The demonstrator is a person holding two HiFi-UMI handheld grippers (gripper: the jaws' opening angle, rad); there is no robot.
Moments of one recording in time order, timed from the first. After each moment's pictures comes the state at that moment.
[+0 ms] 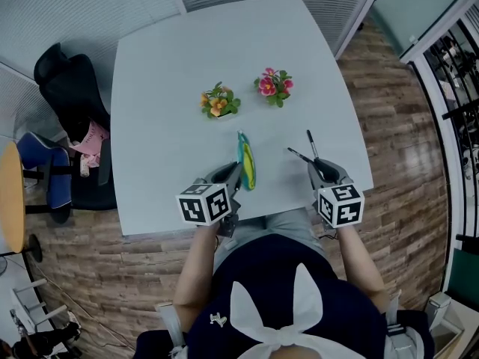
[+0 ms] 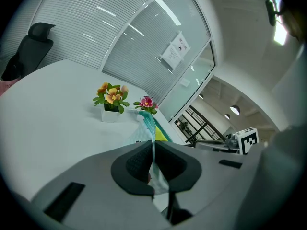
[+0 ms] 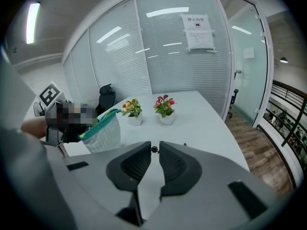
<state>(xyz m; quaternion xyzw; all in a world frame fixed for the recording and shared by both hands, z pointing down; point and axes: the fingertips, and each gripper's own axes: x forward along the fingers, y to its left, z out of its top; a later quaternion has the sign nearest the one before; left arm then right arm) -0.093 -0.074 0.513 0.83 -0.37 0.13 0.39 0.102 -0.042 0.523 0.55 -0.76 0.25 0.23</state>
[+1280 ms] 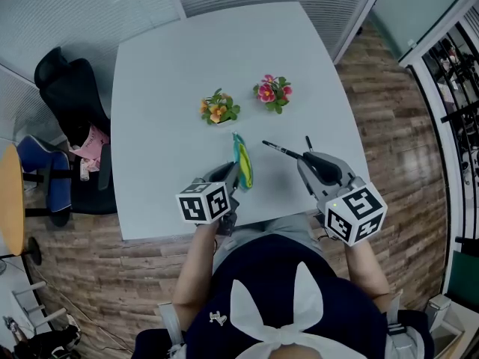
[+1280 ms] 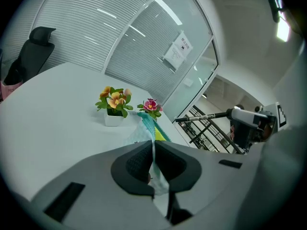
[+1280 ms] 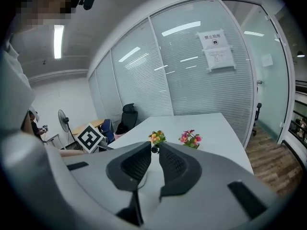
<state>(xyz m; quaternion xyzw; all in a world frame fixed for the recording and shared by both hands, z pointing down) -0.099 -0.092 0.515 0.82 -0.39 0.14 0.39 0.042 -0.056 0.393 0.47 -0.85 0.19 0.14</state>
